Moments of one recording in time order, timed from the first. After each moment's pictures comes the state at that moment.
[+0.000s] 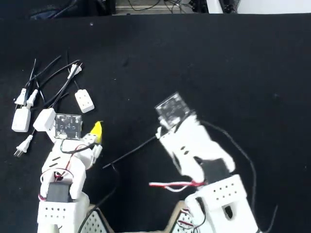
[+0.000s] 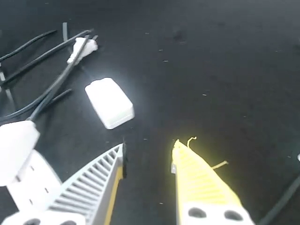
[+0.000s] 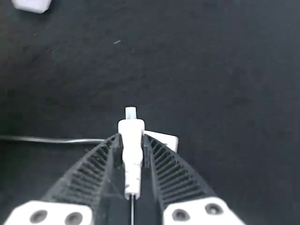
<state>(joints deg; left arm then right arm) -2.5 -104.0 95.9 44.5 -2.5 -18.1 -68.5 69.8 51.5 16.4</state>
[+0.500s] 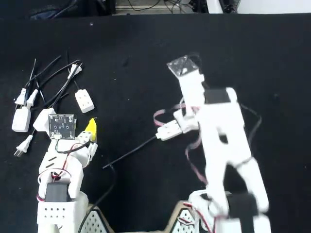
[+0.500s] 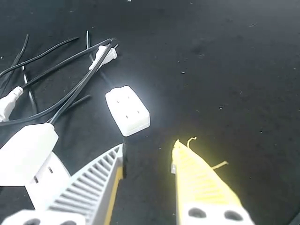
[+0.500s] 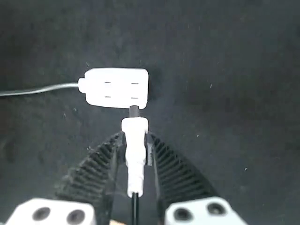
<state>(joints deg) -5.7 -104.0 96.2 42.6 -2.1 -6.3 -18.2 27.0 78.6 17.8</state>
